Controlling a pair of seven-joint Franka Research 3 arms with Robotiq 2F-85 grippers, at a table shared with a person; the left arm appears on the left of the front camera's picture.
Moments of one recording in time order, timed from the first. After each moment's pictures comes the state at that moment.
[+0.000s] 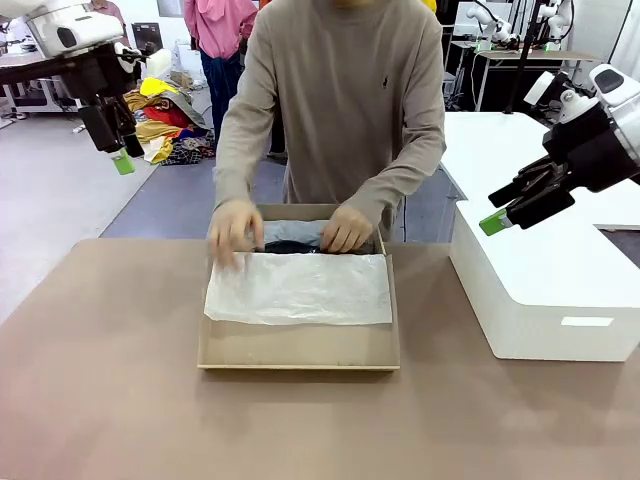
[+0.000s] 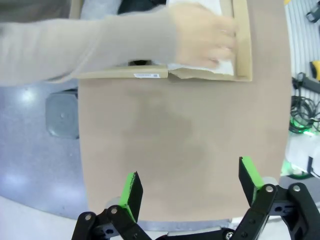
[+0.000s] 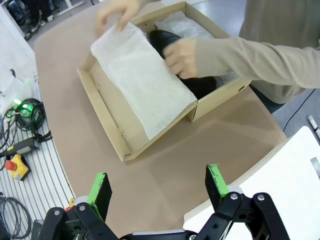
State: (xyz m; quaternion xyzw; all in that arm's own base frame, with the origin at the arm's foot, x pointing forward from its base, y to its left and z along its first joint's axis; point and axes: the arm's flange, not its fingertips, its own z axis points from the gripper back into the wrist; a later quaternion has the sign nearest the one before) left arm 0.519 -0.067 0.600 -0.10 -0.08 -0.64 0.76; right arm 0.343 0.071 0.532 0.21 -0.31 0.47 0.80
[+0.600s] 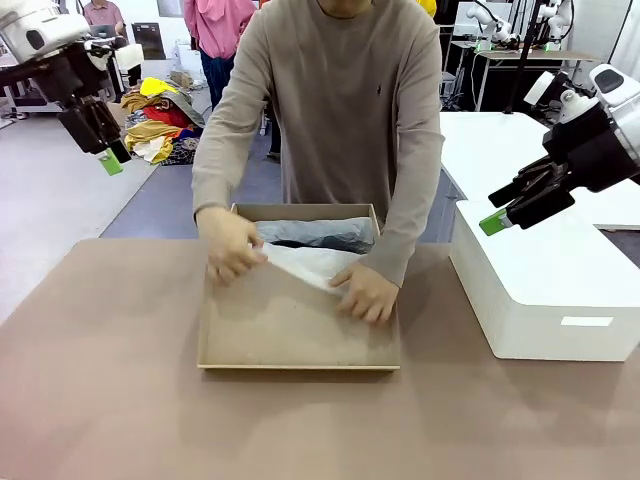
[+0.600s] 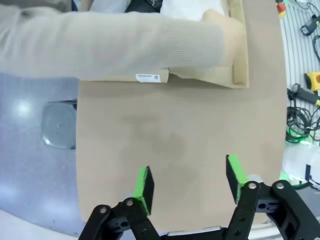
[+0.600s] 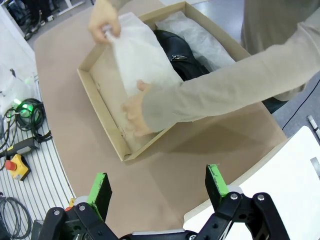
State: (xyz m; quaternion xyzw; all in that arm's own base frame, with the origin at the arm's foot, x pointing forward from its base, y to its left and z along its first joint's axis) left arm 0.524 -0.024 0.593 -0.15 -0.11 -0.62 0.76; right arm 0.343 0.071 0.532 0.21 -0.31 0.47 0.80
